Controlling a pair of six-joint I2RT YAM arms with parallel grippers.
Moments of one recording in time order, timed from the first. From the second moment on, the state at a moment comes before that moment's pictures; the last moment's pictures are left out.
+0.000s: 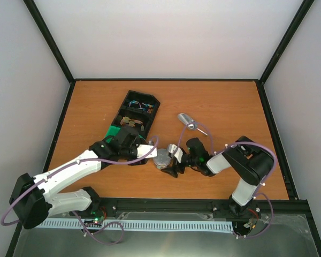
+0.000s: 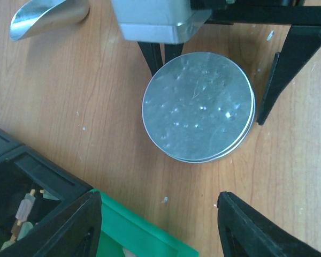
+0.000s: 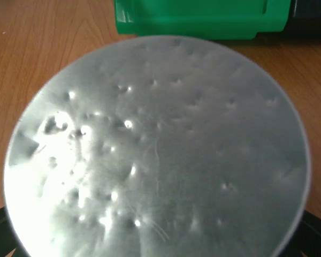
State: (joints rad) left arm -0.77 1.11 0.75 -0.50 0.12 0.75; right arm 0.70 1.74 0.41 0.71 -0.60 -0.30
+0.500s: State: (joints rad) left arm -0.72 1.07 0.87 -0.66 0.21 0.63; right arm 0.60 1.41 0.44 0.38 -0.69 -0.50
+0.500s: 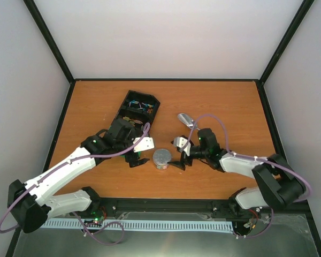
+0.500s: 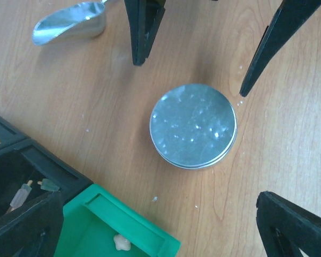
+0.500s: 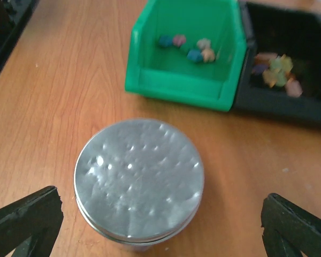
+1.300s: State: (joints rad) left arm -0.11 1.50 1.50 -0.94 0.48 0.18; right arm 0.17 1.11 0.89 -0.01 -0.74 -0.29
